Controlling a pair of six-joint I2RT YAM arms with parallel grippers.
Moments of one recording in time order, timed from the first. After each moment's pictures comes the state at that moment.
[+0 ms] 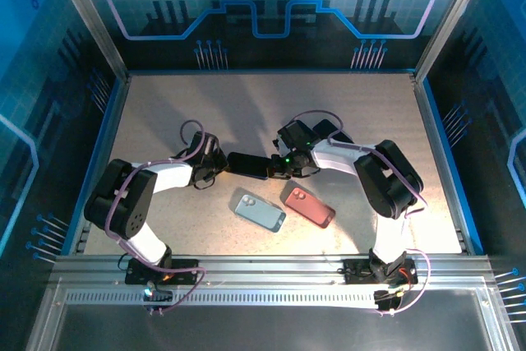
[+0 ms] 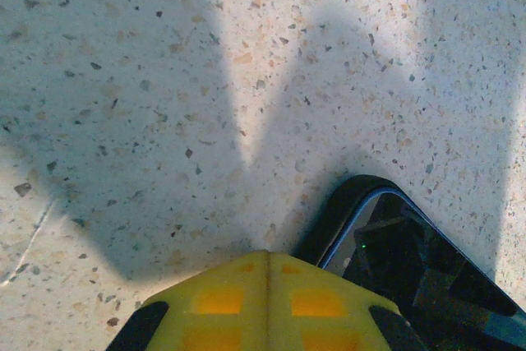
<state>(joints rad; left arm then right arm) -0.30 1.64 0.69 0.03 0.06 -0.93 0.61 1.89 1.13 -0.37 -0.40 0.60</state>
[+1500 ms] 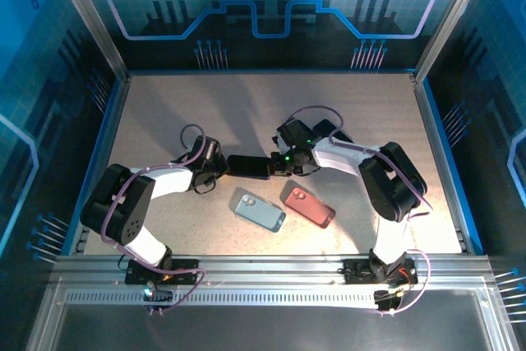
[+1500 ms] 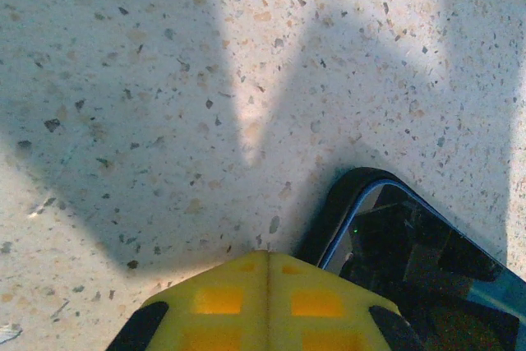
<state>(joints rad) -0.34 1.59 0.65 0.02 0.02 -0.97 0.62 1.85 1.15 -0.41 -0.33 0.55</state>
